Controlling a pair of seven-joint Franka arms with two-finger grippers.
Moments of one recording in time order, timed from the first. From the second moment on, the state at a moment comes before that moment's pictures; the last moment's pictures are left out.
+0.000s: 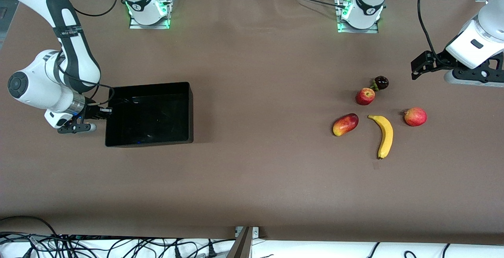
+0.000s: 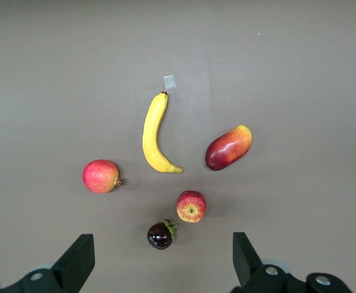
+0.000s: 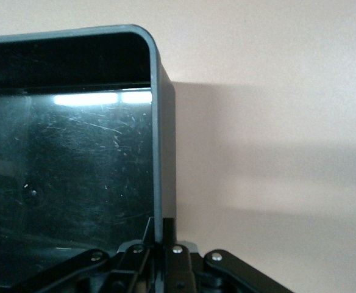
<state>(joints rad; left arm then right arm) -0.11 -0.04 0.03 -1.72 0.04 1.70 0.00 0.04 0.37 -0.16 -2.07 0.28 2.36 -0.37</state>
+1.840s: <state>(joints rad) -0.11 -0.04 0.03 -1.71 0.04 1.69 0.00 0.15 0.11 -0.11 -1.51 0.06 1.56 -0.21</state>
